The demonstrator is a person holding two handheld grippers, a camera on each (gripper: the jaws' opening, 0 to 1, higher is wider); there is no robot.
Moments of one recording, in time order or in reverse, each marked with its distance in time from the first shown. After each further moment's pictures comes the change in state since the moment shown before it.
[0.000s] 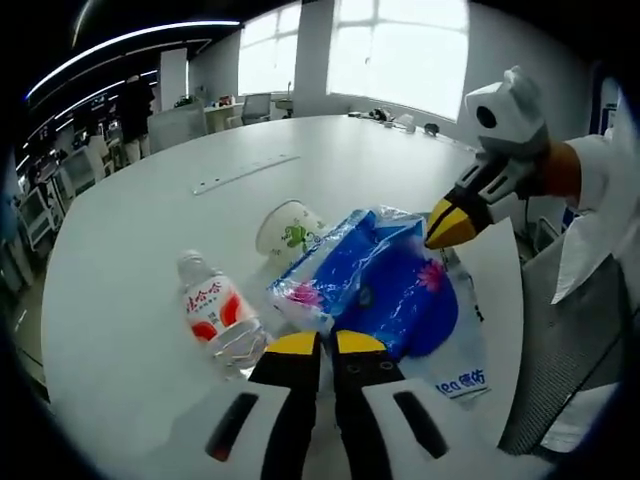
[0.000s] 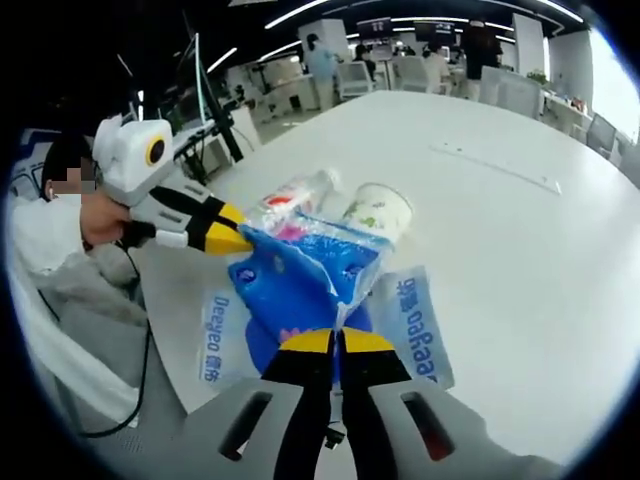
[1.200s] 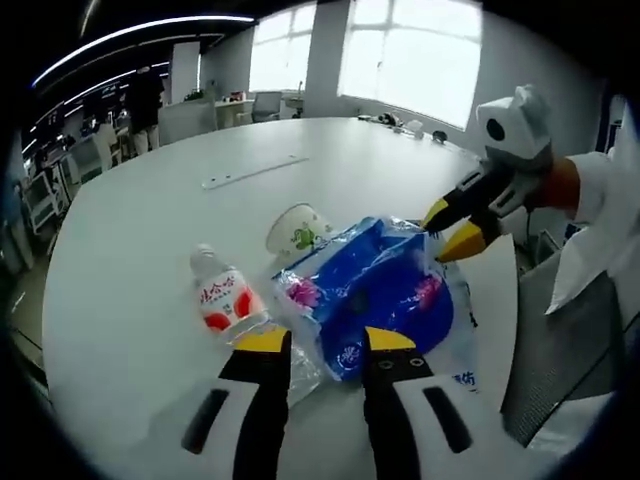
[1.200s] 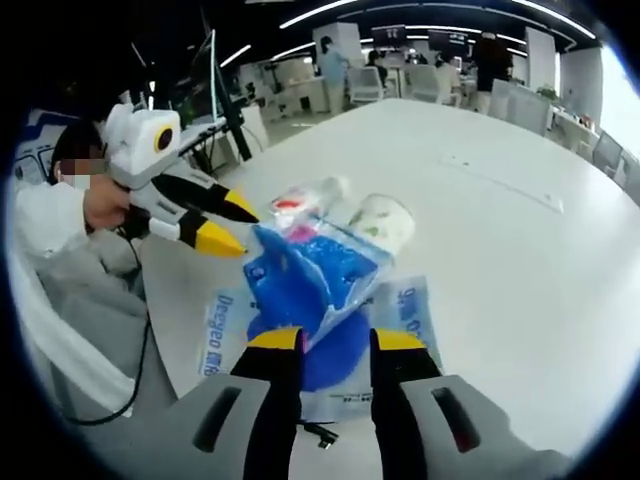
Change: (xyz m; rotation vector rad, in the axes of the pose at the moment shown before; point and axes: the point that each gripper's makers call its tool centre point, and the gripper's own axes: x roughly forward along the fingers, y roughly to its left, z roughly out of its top) left arm -0.009 0.003 0.002 -0.060 0.006 0.015; right arm -0.002 -0.001 0.003 -0.062 -0.006 0.007
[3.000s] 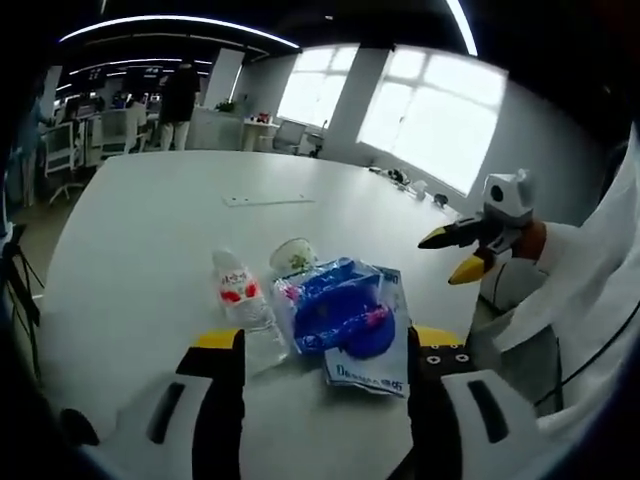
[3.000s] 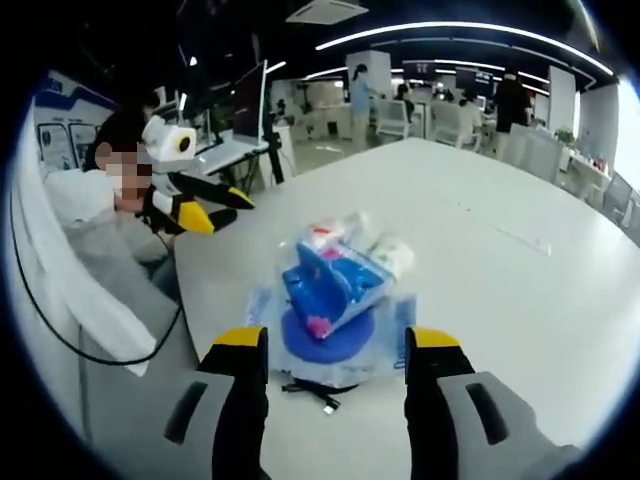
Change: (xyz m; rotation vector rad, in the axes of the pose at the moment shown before) left arm -0.085 -0.016 0.015 -0.216 -0.191 -0.031; right arm -0.072 0.017 0.015 -0.127 -0.122 0.052
